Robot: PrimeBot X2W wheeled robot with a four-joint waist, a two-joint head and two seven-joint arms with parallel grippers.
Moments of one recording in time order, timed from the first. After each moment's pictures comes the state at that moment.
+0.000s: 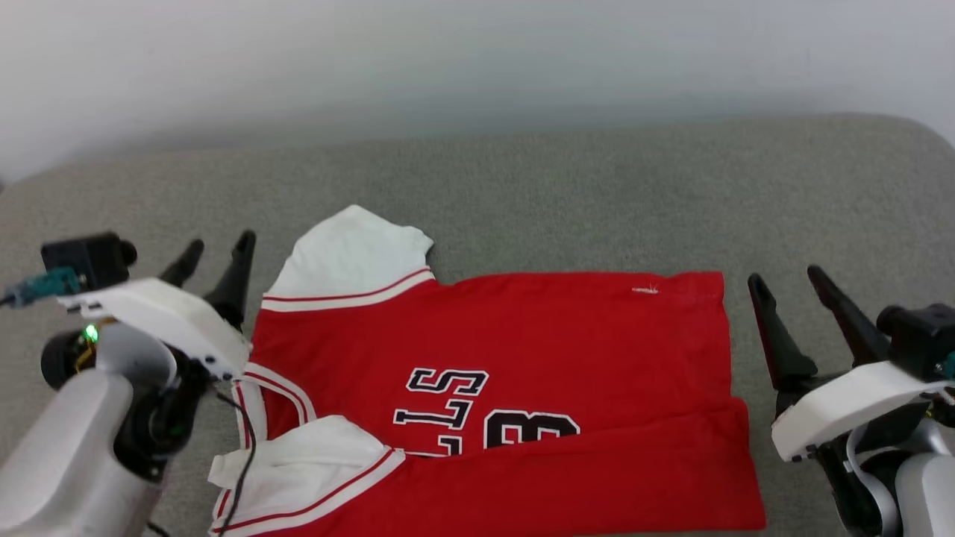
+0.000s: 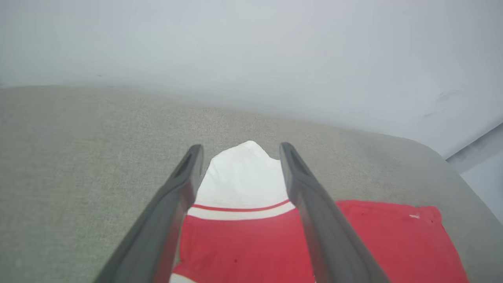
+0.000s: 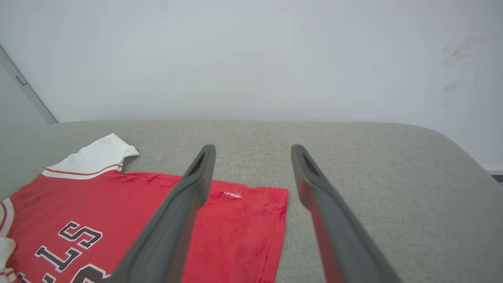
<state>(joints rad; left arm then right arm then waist) -0.39 0.56 -0.39 0.18 -0.98 0.14 0.07 -0.12 -0.16 0.01 -0.02 0.25 0.13 0.12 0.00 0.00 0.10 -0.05</state>
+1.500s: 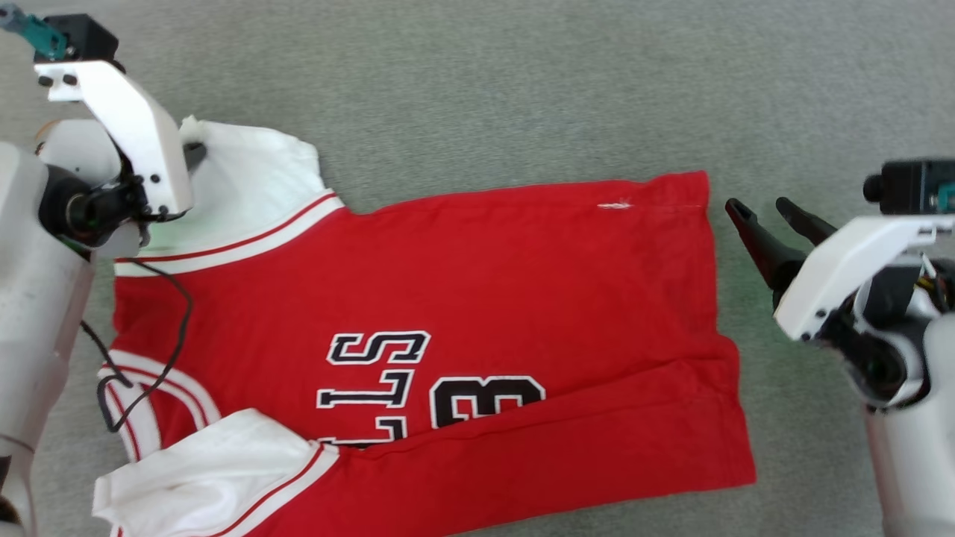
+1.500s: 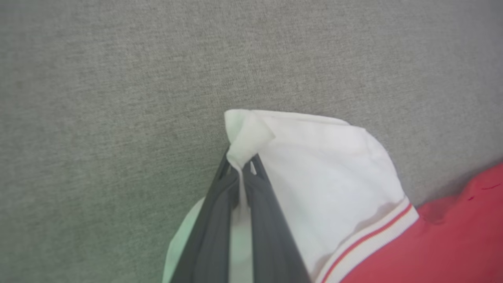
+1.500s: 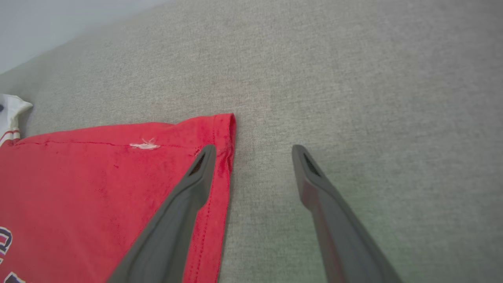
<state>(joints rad) -1.05 0.57 -0.59 0.77 -0.97 -0.10 0.64 -0.46 -0.18 0.02 0.18 0.49 0.13 0.46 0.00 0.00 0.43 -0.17</state>
